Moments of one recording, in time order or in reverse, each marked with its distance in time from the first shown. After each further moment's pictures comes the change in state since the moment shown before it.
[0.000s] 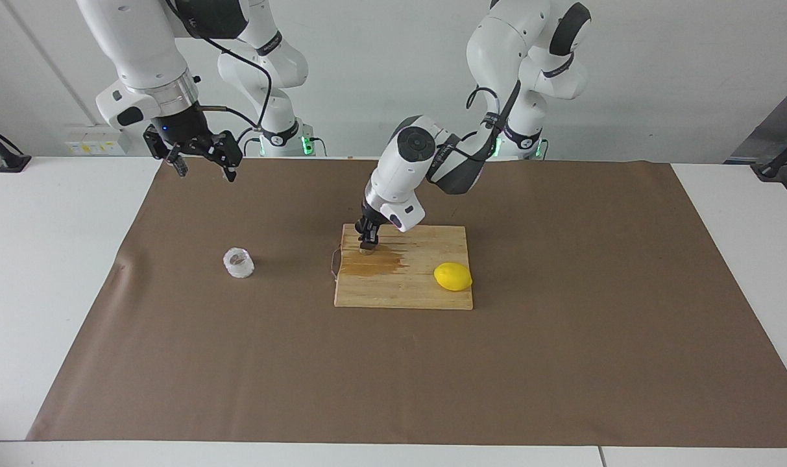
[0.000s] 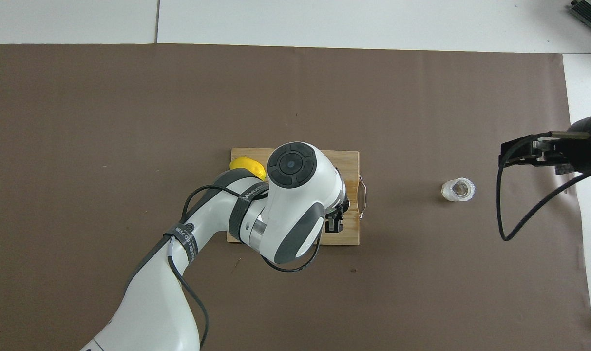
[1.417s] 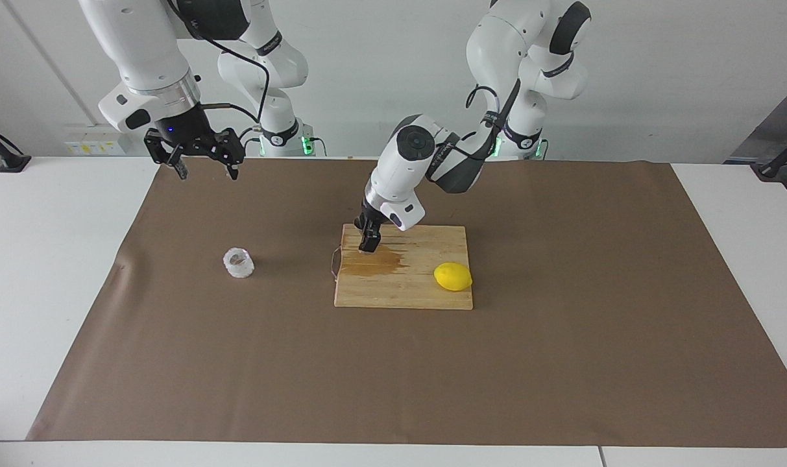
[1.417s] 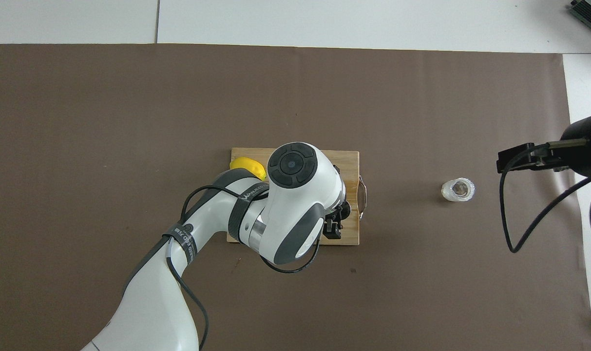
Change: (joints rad) left arm -0.003 -0.006 0.010 0.004 0.003 -0.031 -0.002; right arm -0.004 -0.001 0.003 -0.016 0.000 0.000 -0.173
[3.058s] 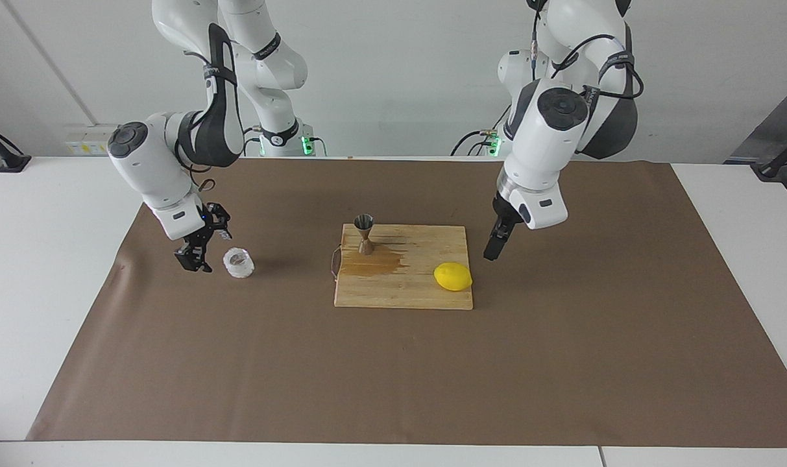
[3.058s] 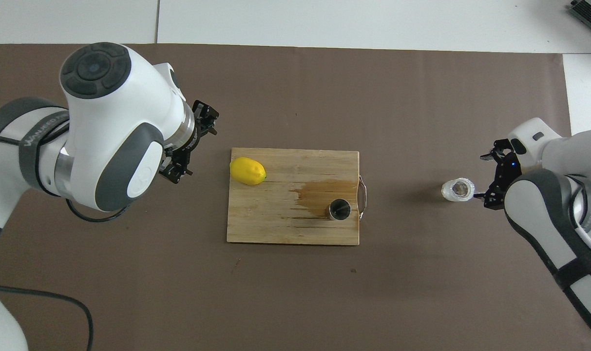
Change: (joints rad) left arm 0.393 -0.223 0.024 0.027 0.273 -0.343 0.782; right arm -0.155 0.136 -0.009 -0.507 0.181 0.673 -1.564
